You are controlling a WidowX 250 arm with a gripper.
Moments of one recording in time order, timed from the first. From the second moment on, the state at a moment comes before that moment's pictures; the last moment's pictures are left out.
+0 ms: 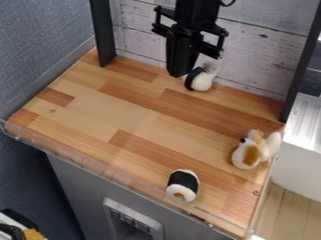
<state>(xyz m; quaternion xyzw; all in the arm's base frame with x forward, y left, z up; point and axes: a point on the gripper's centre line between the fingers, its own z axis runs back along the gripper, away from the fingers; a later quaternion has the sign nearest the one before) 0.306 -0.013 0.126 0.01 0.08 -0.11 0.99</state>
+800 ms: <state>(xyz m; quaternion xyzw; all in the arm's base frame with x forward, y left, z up) 0.298 -0.004 0.067 0.00 0.07 0.09 0.99</state>
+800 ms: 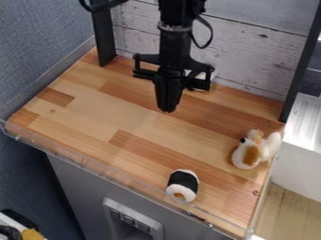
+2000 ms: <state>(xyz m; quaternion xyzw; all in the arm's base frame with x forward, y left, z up) 0.314 -0.005 0.031 0.01 0.08 -0.02 1.00</state>
